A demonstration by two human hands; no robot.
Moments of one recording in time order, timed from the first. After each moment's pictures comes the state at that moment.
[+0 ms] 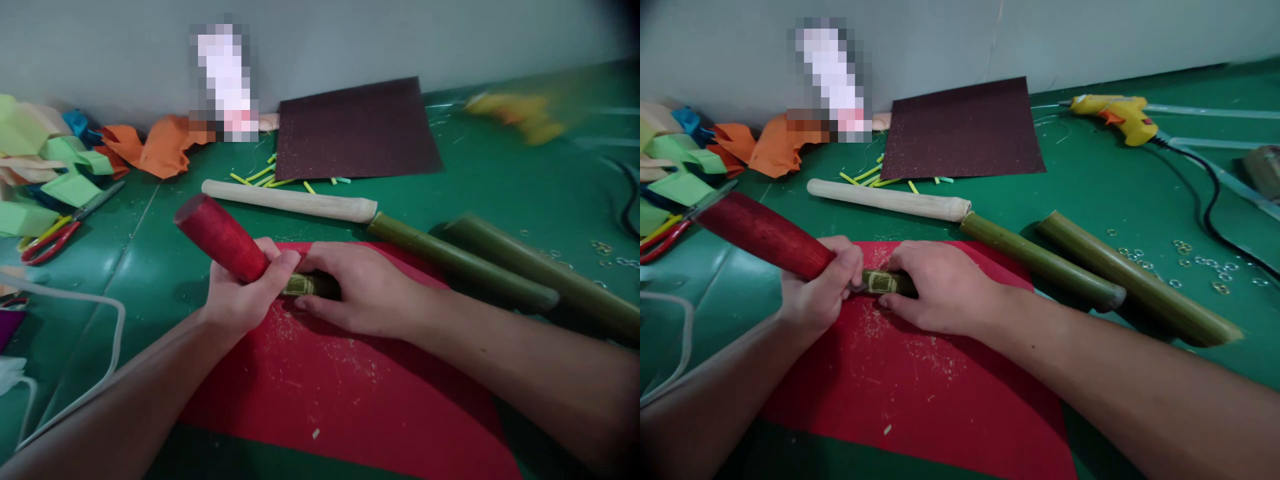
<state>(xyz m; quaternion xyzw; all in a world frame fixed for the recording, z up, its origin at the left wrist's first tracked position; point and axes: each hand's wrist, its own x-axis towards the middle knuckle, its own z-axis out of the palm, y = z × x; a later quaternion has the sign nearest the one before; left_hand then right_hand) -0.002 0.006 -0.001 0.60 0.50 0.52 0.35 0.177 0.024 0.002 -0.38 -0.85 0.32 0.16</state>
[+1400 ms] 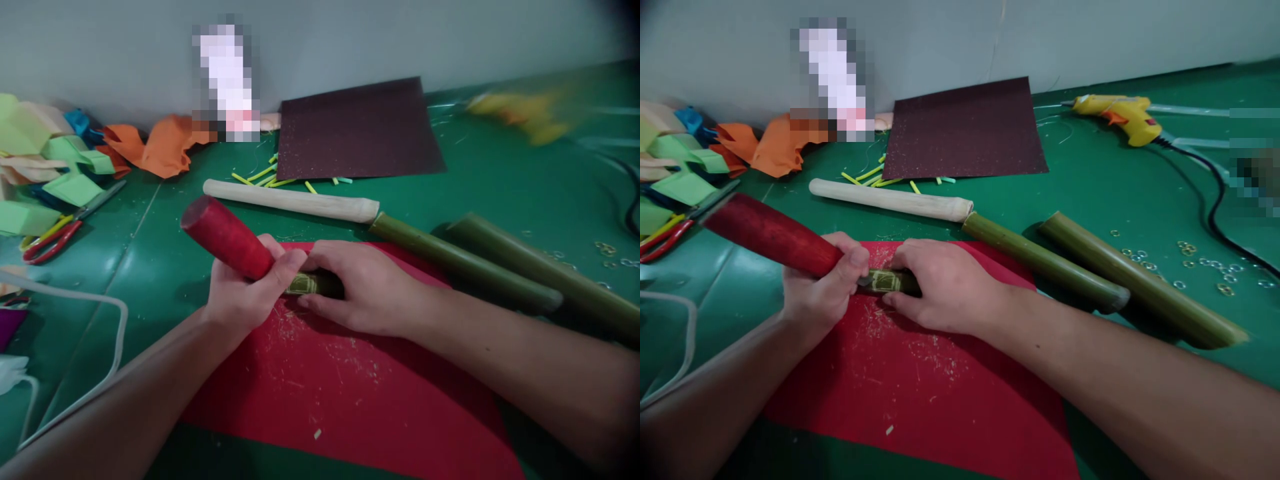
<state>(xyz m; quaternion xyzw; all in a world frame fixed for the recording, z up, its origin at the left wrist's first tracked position) 0.002 0.006 0.001 0.62 0.48 0.53 0.32 0.177 0.027 -0.004 -0.38 -0.85 0.32 0.16</state>
